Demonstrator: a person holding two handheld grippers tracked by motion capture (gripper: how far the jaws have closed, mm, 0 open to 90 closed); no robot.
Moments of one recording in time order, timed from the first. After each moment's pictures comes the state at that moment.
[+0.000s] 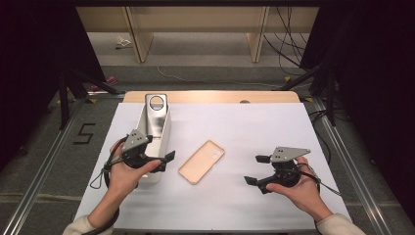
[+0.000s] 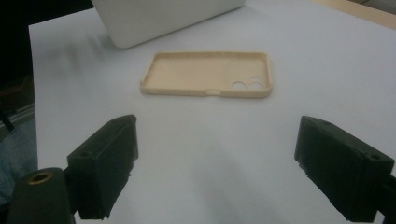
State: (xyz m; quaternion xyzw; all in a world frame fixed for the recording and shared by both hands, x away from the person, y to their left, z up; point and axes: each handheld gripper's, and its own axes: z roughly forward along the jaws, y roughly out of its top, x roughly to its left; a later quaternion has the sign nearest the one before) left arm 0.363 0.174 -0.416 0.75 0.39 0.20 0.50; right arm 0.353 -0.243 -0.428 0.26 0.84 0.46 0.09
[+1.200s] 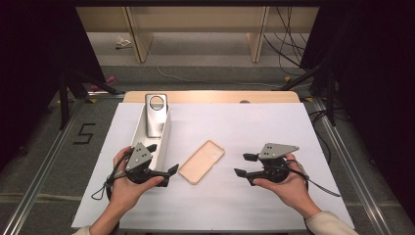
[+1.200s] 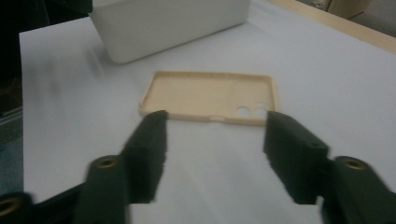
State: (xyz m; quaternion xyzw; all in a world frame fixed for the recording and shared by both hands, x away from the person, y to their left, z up) left arm 0.342 0.169 -0.428 0.76 0.34 0.23 0.51; right arm 0.360 -0.209 -0.420 0.25 0.84 0.46 0.11
